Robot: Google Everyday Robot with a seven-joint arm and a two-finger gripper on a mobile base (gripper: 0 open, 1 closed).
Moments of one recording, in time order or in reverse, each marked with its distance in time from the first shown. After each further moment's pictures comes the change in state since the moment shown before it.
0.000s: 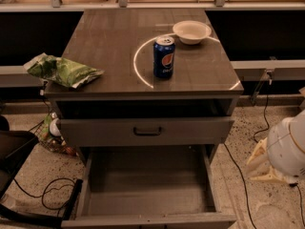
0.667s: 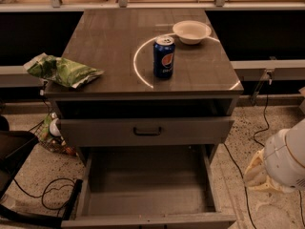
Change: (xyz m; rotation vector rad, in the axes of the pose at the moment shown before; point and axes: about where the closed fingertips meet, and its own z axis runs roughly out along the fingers) arm 0.004 0.014 0.019 -0.024 -0.012 0.001
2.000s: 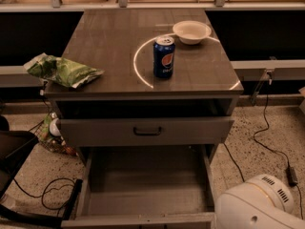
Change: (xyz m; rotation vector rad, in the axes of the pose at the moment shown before) arm 0.001 0.106 0.197 -0.158 0.195 -0.035
